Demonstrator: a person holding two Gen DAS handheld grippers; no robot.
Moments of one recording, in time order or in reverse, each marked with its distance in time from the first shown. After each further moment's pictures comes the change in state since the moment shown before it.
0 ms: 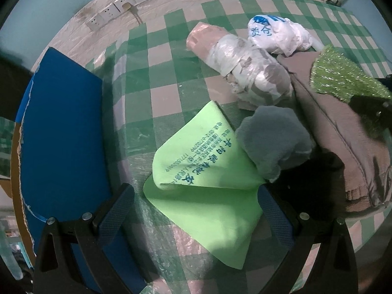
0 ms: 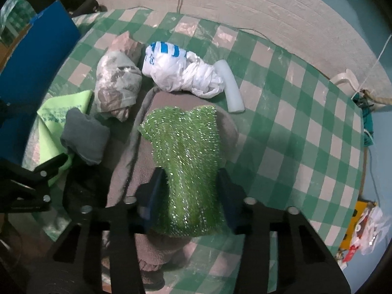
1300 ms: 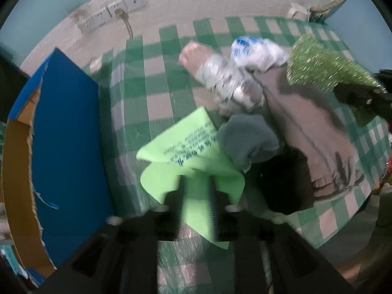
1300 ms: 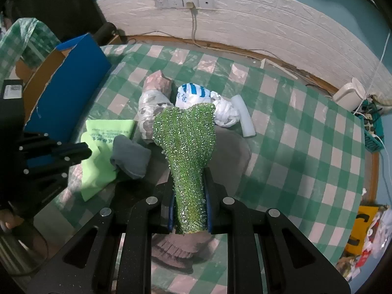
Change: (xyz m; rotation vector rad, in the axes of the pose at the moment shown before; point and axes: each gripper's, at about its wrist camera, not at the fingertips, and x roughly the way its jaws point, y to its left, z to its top) left arm -0.025 0.016 -0.012 -0.003 -0.043 -0.147; right arm -0.057 0.008 0.003 0.010 -0.119 0.108
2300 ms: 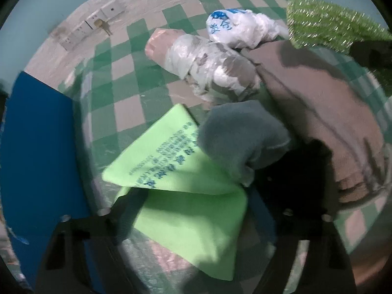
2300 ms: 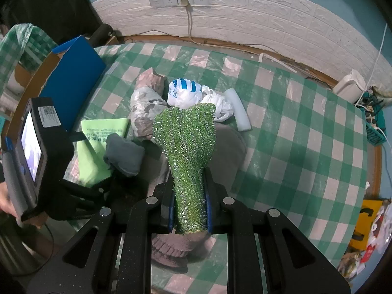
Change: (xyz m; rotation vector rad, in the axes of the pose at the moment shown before) left arm 0.038 -0.024 -0.009 0.155 -0.031 0.044; right arm 0.005 -0.014 -0.003 0.034 0.010 0.015
